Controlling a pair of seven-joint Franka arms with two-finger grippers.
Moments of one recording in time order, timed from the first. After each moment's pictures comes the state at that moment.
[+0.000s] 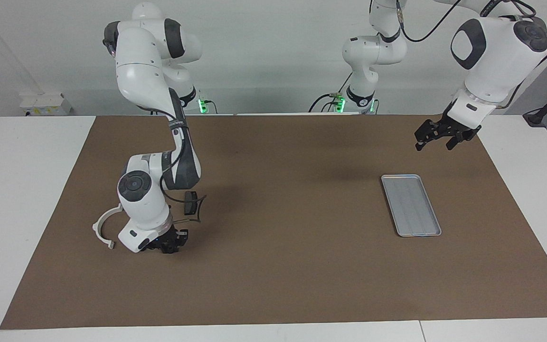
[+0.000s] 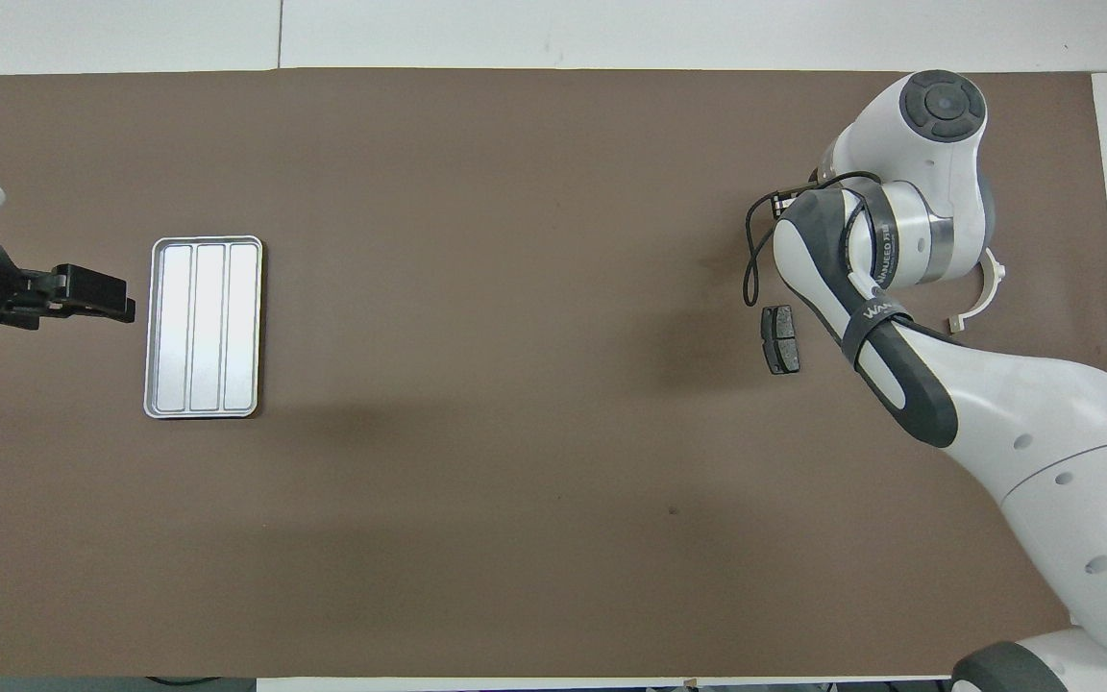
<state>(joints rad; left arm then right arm) -0.07 -0.01 0.05 -1.76 -0.06 1.72 0.01 0.14 0.67 -0.04 -1.47 -0.03 2.18 0.01</state>
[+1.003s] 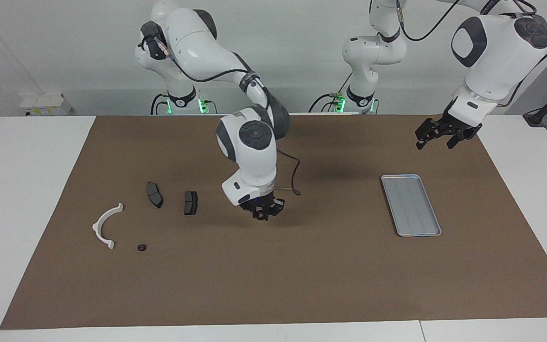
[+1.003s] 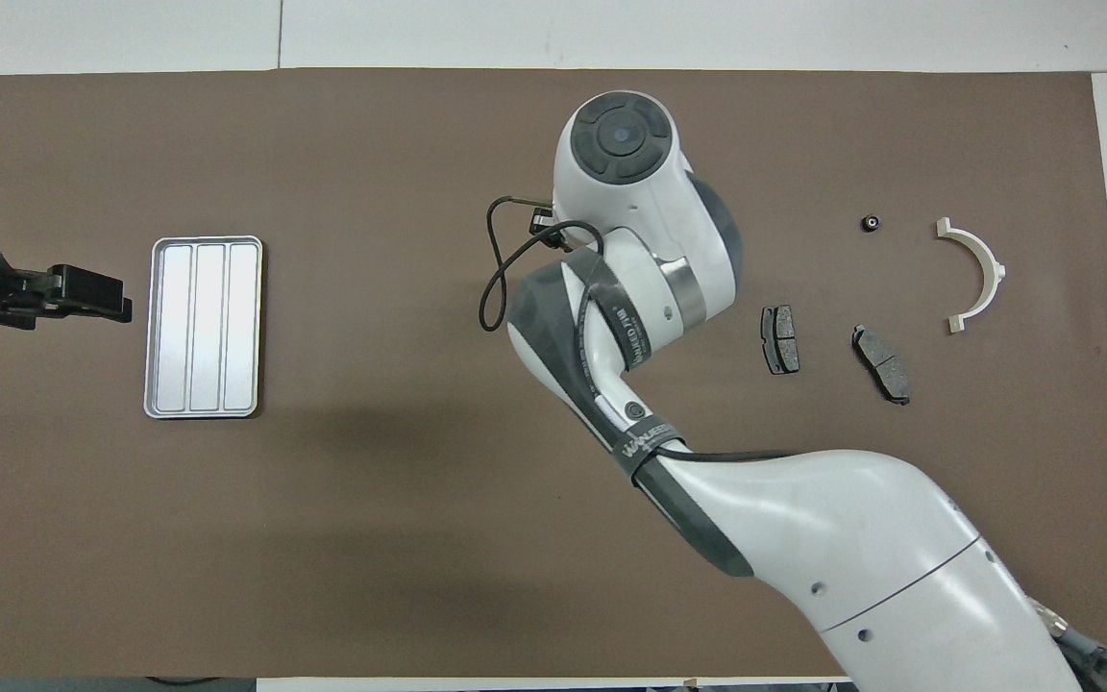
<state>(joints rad) -0.07 -0.02 0.05 -1.76 -0.06 1.72 0.01 0.53 0.67 -0.01 -1.24 -0.01 1.95 0.83</state>
